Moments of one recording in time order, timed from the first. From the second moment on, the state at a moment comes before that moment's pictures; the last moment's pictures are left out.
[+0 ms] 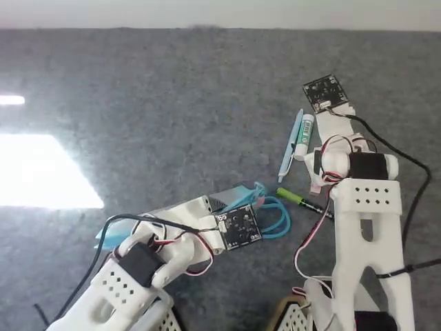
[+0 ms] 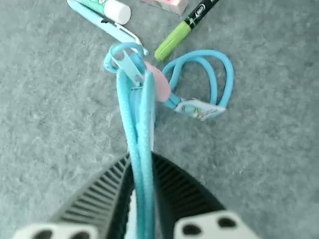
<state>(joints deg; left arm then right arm) 34.0 -70.3 74.5 61.0 -30.6 -1.9 -31.6 30.9 69.1 21.7</state>
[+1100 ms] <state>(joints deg) 35.9 -71.3 61.8 80.6 -46.8 -19.0 -28.0 49.1 60.3 12.8</state>
